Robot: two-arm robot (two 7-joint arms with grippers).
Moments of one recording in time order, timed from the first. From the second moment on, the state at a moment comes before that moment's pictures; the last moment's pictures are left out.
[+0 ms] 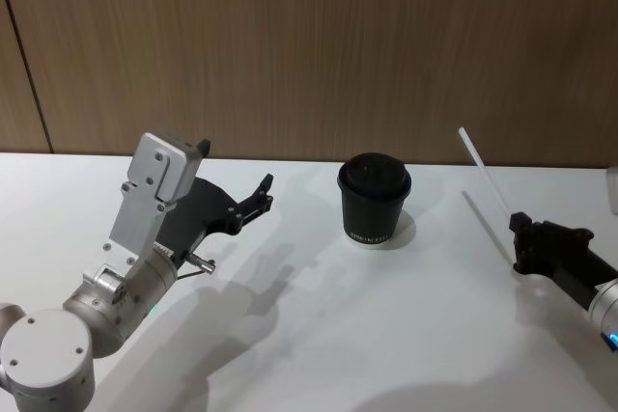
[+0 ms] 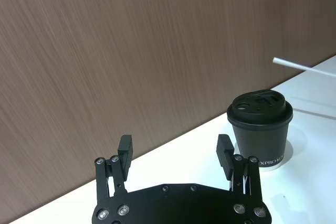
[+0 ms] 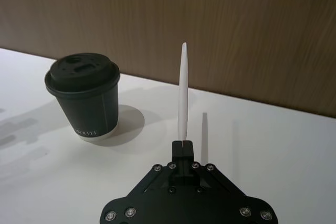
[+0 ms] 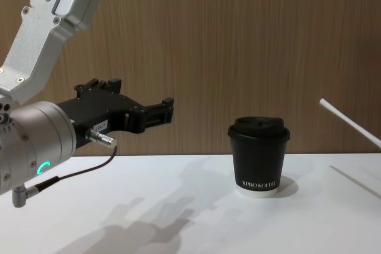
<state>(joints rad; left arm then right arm) -0.24 0.38 0.45 -1.63 -0.20 0.01 -0.01 0.11 0.35 -0.08 -1.58 0.25 0.26 0.30</state>
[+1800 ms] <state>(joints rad) -0.24 0.38 0.45 -1.63 -0.20 0.01 -0.01 0.26 0.50 -0.20 -1.50 0.38 -0.05 0.75</state>
